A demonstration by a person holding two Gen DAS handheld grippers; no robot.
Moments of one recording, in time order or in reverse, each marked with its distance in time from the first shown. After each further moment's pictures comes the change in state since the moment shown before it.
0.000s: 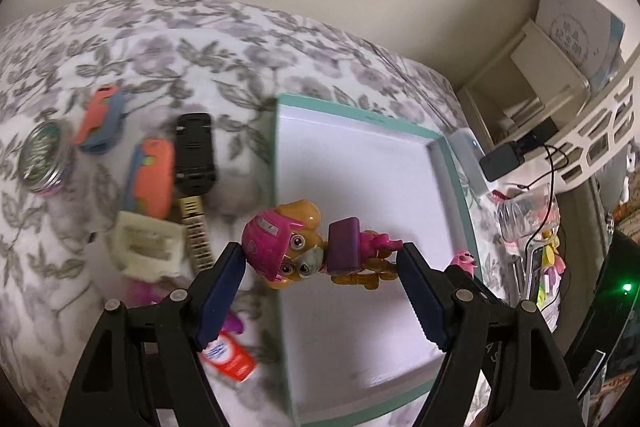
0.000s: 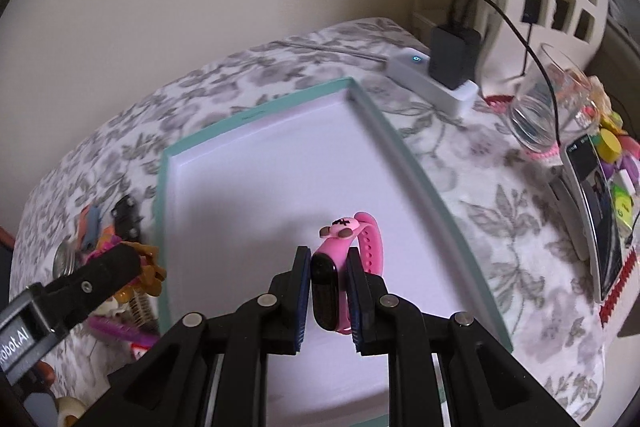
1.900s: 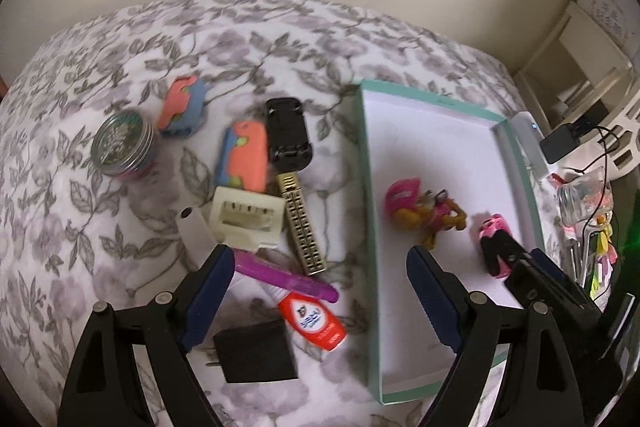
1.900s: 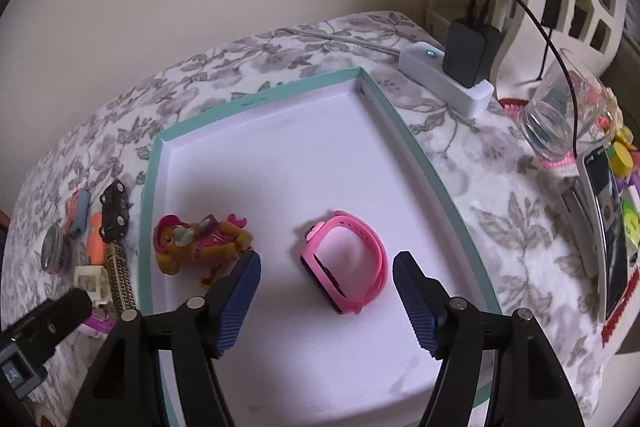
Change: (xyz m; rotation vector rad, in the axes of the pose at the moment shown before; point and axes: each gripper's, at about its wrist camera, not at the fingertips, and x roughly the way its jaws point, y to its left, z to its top) left arm -0.023 0.030 -0.010 -0.003 0.036 0.241; right arm 0.016 0.000 0.000 -0.047 0.023 0.026
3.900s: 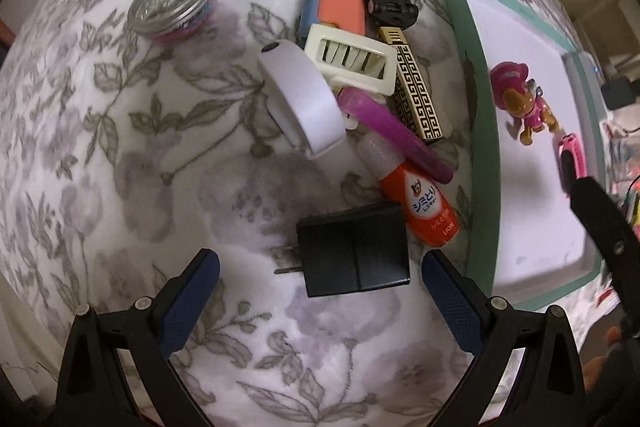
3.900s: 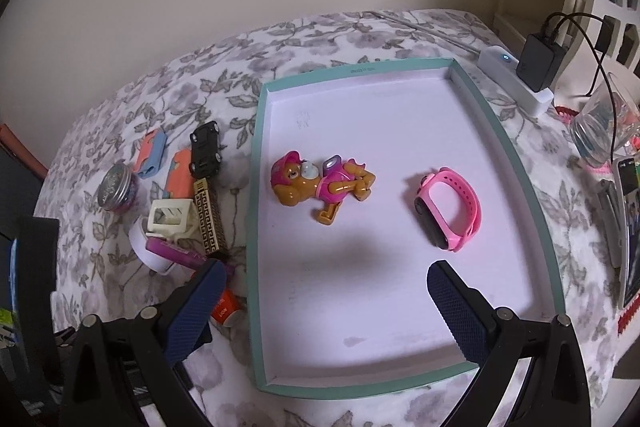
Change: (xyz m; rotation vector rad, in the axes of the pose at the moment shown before) left arm 0.026 0.022 -0.053 -0.044 0.300 0.124; right arm -0.033 0.061 -0.033 -0.153 0.062 0.151
